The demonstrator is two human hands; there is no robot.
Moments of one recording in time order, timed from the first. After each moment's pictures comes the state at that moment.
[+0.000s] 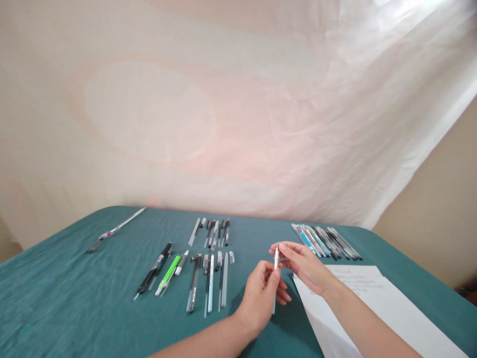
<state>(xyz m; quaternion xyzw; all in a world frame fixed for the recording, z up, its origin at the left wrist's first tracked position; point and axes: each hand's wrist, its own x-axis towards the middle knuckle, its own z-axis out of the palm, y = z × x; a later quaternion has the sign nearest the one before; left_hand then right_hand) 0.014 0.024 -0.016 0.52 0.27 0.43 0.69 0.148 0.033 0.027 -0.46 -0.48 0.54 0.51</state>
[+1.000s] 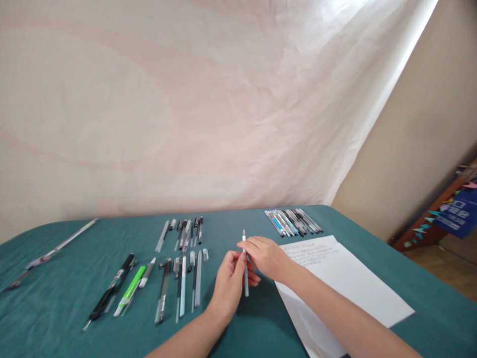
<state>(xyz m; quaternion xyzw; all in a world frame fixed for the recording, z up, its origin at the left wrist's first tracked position) 0.013 0.030 -0.007 0.52 0.31 0.42 0.68 0.153 0.032 0.018 -0.47 -0.85 -0.07 0.22</state>
